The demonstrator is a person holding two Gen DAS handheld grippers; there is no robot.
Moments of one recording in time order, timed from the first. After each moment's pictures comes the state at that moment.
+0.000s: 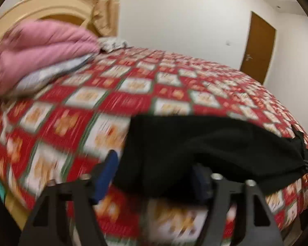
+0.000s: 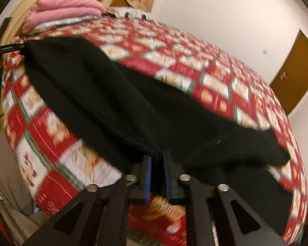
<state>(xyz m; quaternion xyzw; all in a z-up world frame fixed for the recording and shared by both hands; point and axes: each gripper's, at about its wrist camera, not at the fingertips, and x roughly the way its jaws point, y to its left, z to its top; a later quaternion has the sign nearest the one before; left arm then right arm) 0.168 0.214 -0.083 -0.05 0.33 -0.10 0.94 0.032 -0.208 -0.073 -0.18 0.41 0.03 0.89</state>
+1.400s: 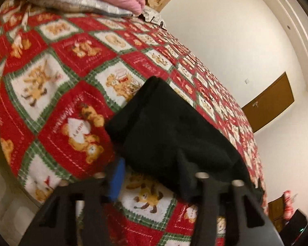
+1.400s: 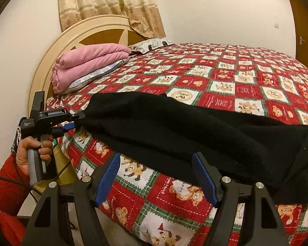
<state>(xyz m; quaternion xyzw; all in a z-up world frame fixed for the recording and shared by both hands) 0.152 0.235 -0.109 -0.32 0.39 -0.09 0.86 0.037 -0.107 -0.037 0.05 0.36 0.16 0.92</state>
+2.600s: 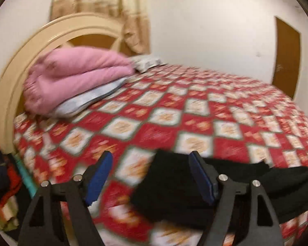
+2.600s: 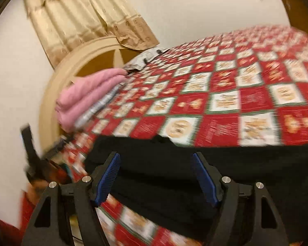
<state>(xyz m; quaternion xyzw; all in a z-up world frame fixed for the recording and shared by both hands) 0.172 0.181 -0.016 -0.02 0.27 0.02 0.96 0.132 -0.157 -0.009 0.21 0.35 0.20 0.89</state>
